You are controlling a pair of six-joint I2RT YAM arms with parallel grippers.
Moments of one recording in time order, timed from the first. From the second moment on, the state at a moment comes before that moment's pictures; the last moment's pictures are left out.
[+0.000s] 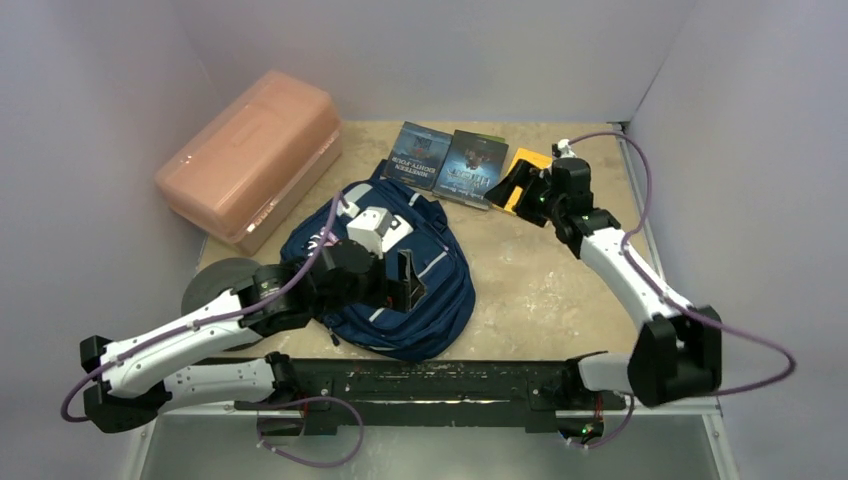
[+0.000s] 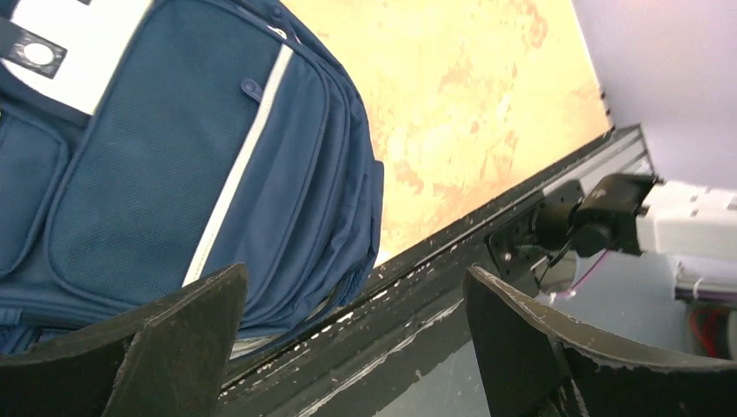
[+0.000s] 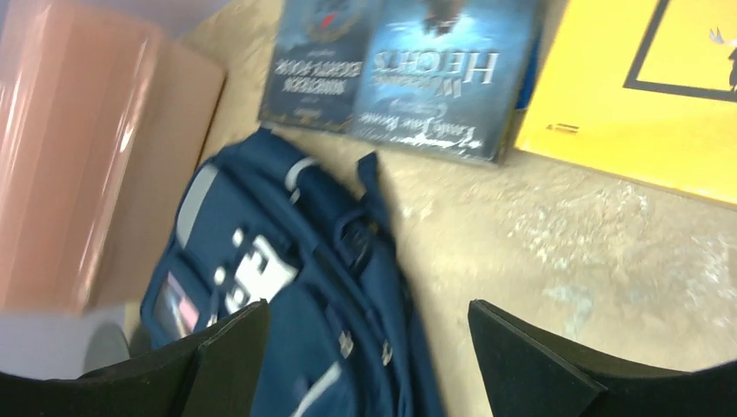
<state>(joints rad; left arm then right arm) -1.14 0.92 1.06 -0.73 -0.31 -0.77 0.29 1.24 1.03 -0.33 -0.17 0.61</state>
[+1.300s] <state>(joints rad) -1.07 0.85 1.00 -0.71 -0.10 -0.69 0.14 2.08 0.87 0.87 -0.37 1.23</state>
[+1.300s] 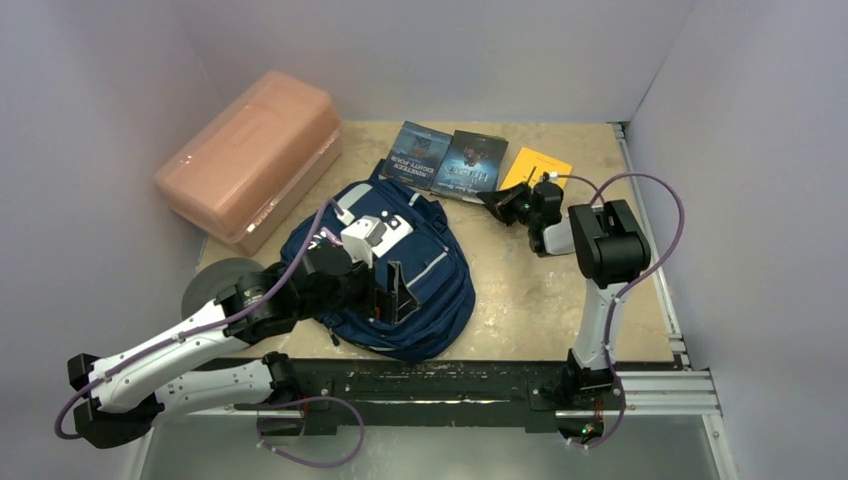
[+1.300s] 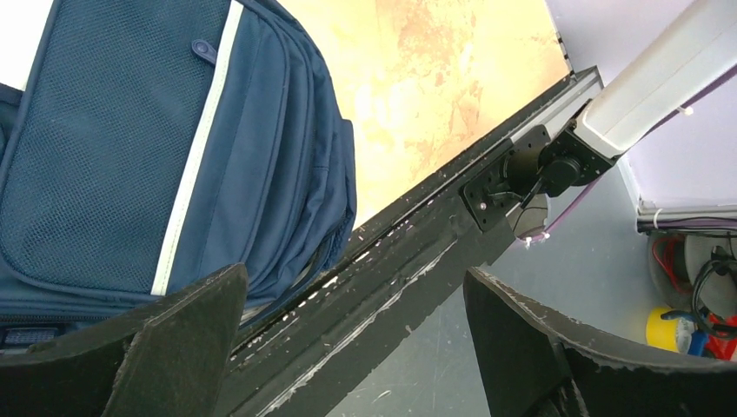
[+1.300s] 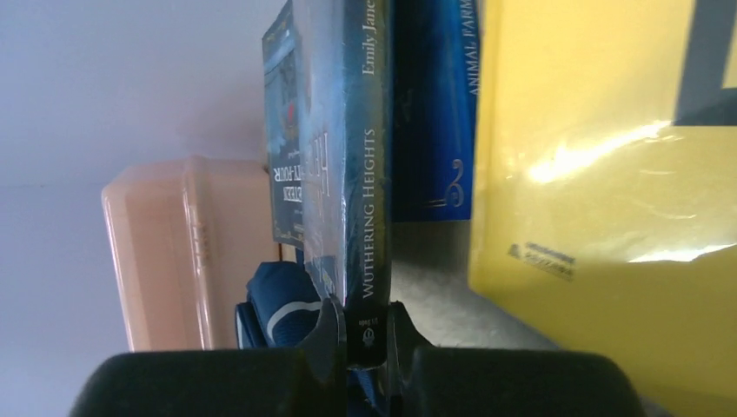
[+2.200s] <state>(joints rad) -0.43 1.24 0.97 -0.08 0.37 -1.07 0.13 1.22 0.86 0.15 -0.95 1.04</state>
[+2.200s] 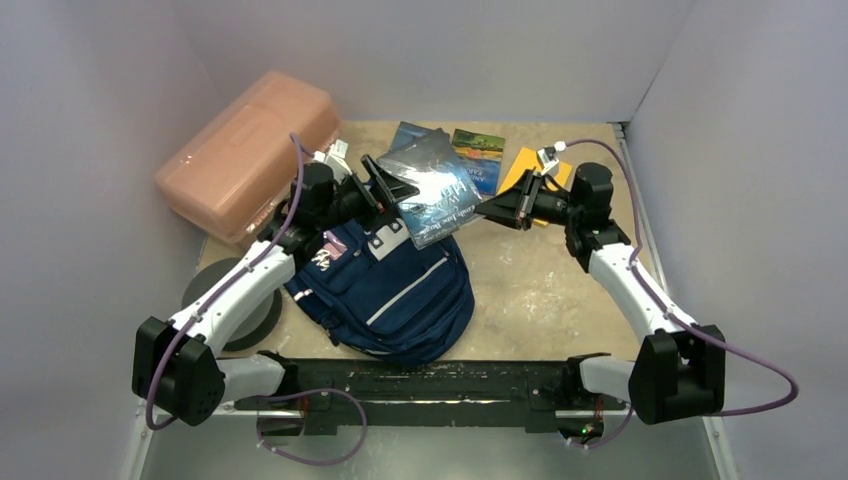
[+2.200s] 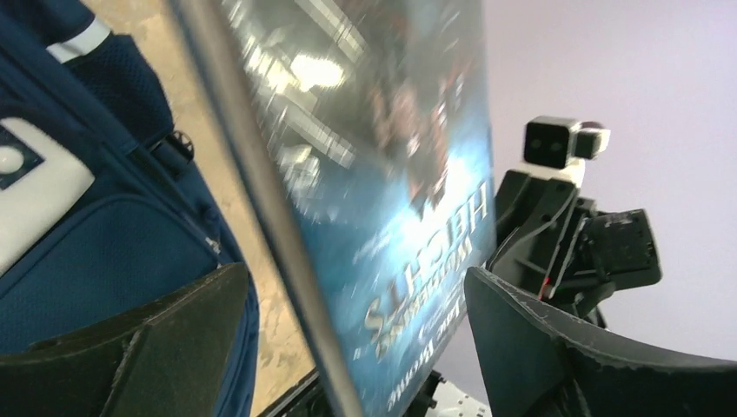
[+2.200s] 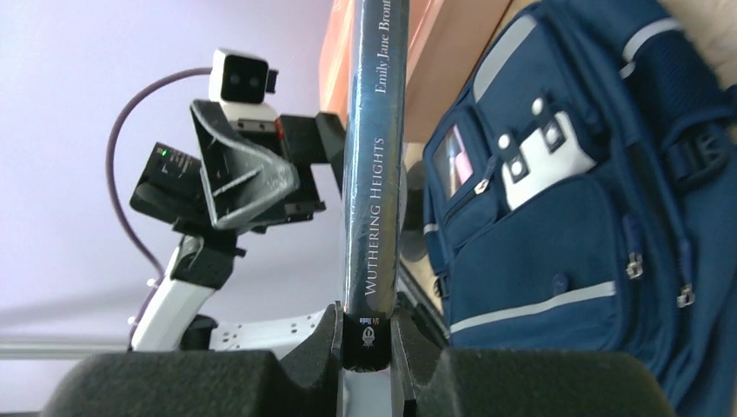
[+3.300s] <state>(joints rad) -0.45 1.02 0.71 0.18 0.12 -1.27 0.46 1.26 0.84 0.35 -0.46 1.37</state>
